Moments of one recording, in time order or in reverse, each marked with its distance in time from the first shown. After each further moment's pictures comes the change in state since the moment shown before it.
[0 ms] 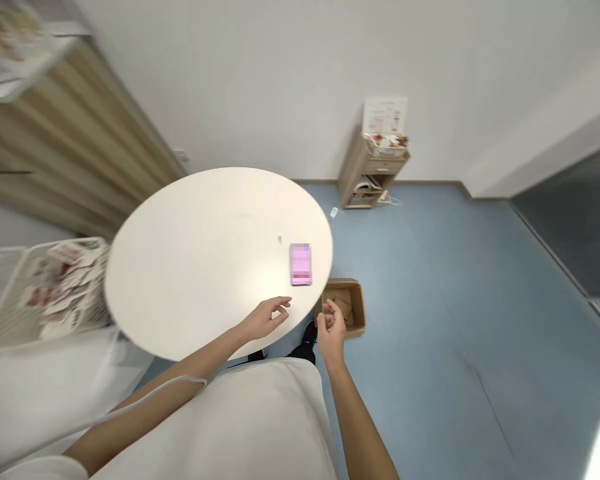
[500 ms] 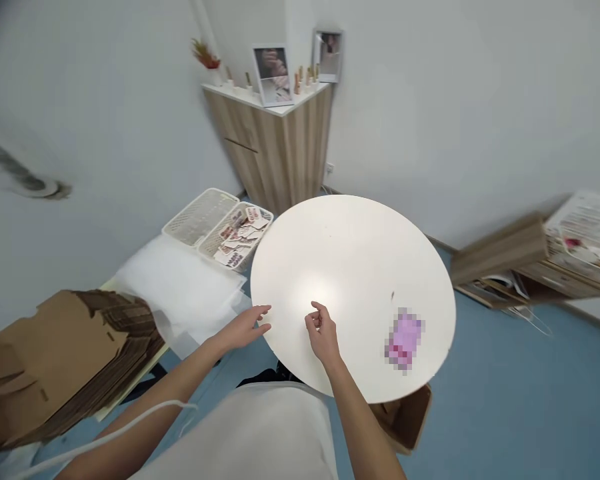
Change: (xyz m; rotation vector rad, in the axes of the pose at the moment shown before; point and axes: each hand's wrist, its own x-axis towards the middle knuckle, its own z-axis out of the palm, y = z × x) left_hand -0.199 -0.097 -0.126 -0.017 0.555 -0.550; right_hand -0.023 -0.090 0.225 -0.145 -0.973 -0.188
